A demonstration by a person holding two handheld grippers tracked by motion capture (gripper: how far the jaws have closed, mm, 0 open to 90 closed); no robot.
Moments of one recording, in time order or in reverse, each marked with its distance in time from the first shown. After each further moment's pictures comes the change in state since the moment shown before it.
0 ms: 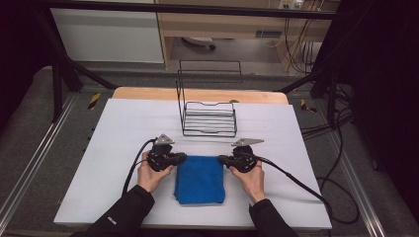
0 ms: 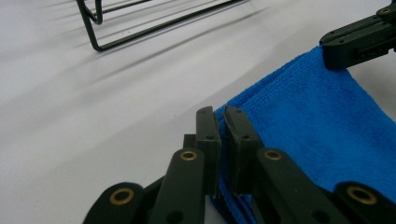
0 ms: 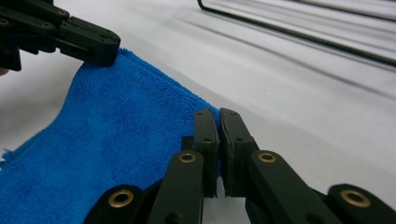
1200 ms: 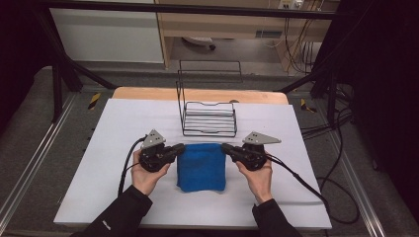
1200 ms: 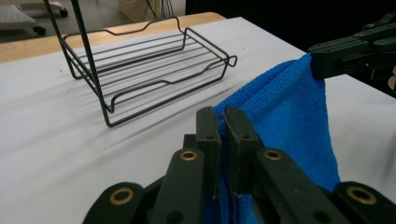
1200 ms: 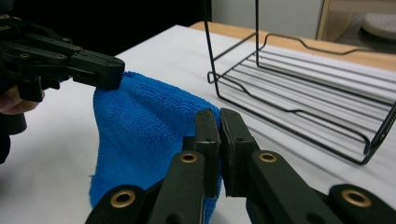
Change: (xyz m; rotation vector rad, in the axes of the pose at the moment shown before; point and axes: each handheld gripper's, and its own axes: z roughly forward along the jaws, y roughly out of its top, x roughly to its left) left arm -0.028 0.016 -0.048 -0.247 0.022 0.044; right arm 0.018 0.022 -0.050 -0.262 0.024 -0.101
